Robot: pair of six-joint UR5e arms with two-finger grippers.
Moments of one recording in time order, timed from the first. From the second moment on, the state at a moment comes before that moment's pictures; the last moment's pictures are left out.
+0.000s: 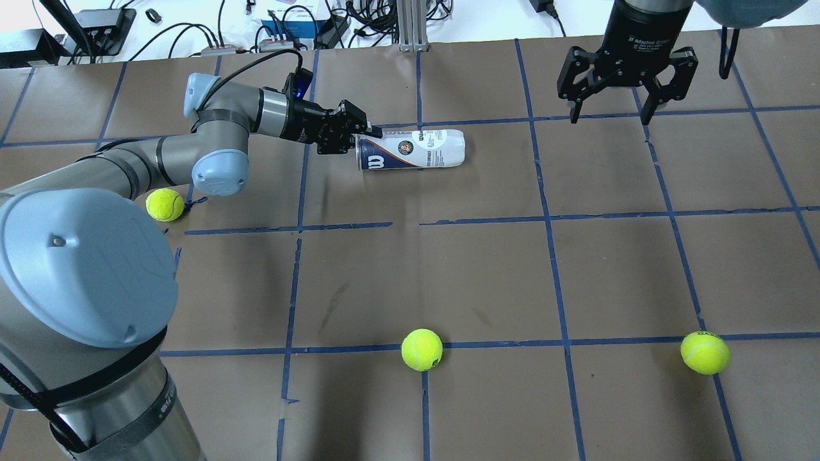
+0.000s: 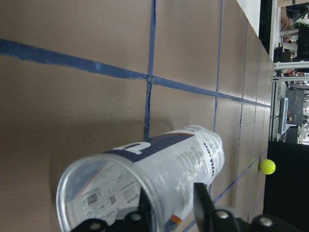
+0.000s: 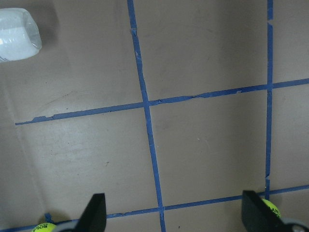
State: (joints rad) left arm -1.47 -2.26 -1.62 -0.79 0.57 -0.04; right arm 1.54 -1.34 1.36 -1.46 -1.60 0.10
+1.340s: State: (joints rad) left arm -1.68 -2.11 -1.14 -1.31 1.21 -0.20; right arm 1.54 -1.34 1.36 -1.46 -1.61 0.09
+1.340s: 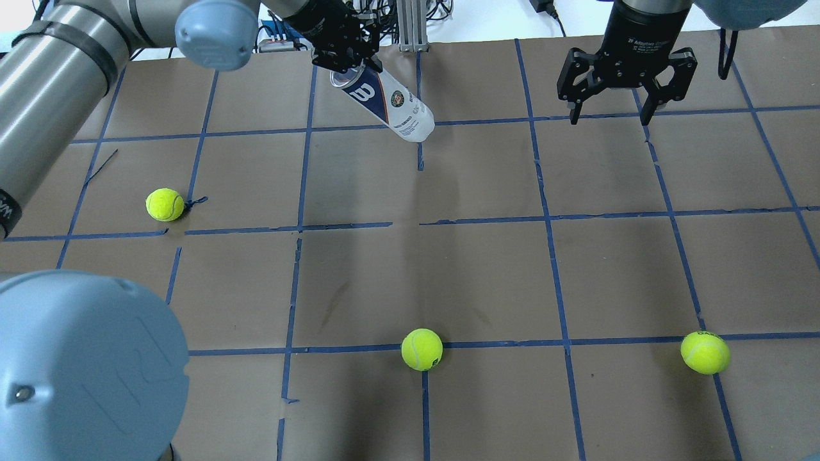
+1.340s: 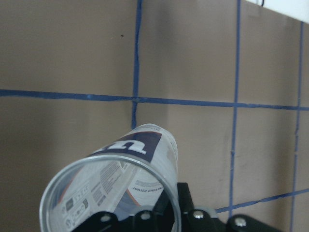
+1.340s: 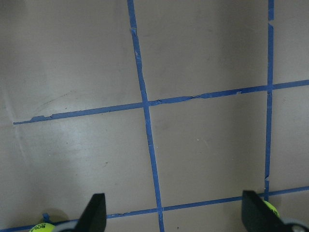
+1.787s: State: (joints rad) left arm -1.77 -2.13 -1.07 -1.42 1.56 -0.07; right arm 1.54 -1.35 1.36 -1.45 -1.64 0.09
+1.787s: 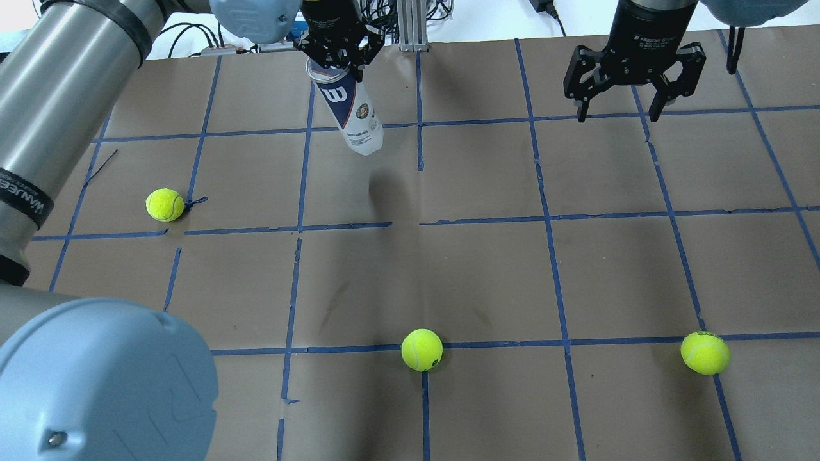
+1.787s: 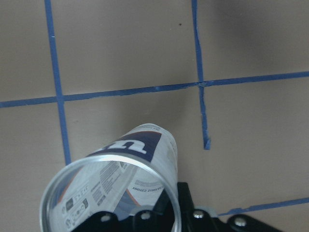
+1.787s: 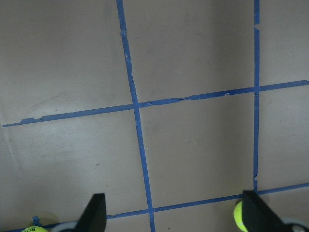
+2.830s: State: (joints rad) left arm -1.86 -2.20 -1.10 -1.36 1.75 0.01; right arm 1.54 -1.35 1.36 -1.45 -1.63 0.09
